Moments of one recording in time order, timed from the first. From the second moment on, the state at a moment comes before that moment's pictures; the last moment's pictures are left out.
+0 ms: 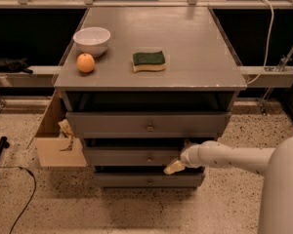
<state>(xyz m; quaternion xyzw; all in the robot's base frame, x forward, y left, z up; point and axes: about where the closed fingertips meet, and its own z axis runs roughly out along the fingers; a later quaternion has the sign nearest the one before) 0.630 -0.144 0.414 -0.44 0.83 0.07 0.33</state>
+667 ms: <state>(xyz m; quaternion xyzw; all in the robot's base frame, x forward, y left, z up) 0.659 -0.162 0.412 -0.42 0.85 0.05 0.32</state>
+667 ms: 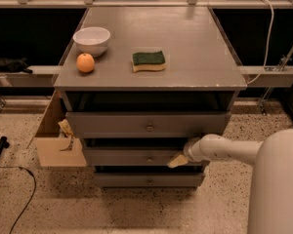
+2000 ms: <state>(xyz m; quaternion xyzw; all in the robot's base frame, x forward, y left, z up) 0.659 -0.162 0.412 -0.42 0.85 0.05 0.32</state>
